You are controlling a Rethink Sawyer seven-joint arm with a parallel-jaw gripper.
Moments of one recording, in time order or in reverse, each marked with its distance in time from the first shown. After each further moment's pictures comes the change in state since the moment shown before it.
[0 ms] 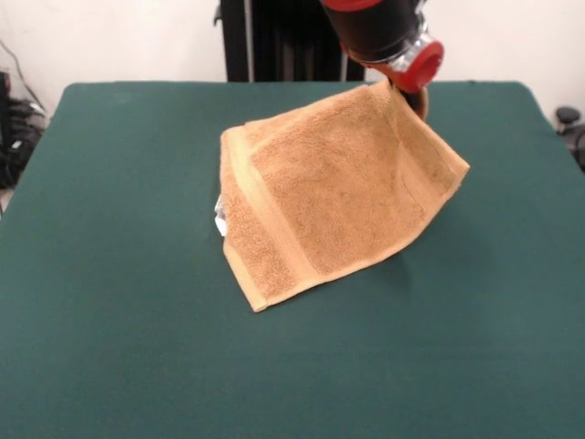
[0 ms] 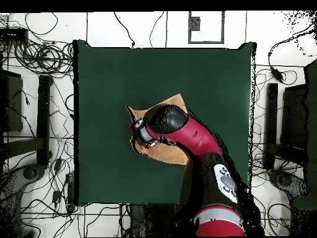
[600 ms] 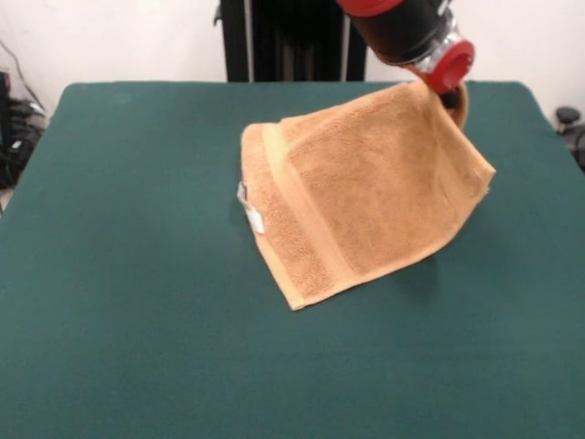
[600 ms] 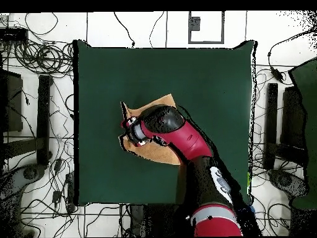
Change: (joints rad) arm -0.006 -0.007 0.061 0.074 0.163 -0.033 0.000
